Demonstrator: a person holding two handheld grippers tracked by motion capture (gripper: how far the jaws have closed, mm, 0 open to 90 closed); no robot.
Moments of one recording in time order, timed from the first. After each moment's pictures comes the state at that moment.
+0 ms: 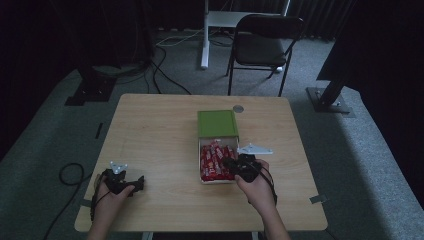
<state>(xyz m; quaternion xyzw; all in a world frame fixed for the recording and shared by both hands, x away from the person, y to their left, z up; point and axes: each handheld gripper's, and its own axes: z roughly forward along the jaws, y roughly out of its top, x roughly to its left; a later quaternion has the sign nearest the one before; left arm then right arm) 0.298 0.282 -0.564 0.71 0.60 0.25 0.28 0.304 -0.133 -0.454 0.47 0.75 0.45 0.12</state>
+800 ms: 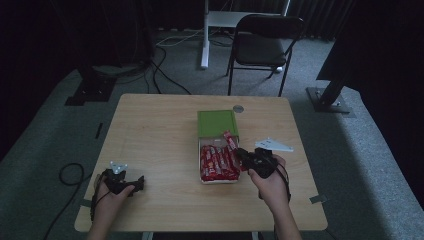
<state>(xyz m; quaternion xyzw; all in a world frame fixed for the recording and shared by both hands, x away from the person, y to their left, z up) 0.298 0.282 -0.564 0.71 0.60 0.25 0.28 0.301 -0.166 -0.425 0.48 0.71 0.49 0.16</state>
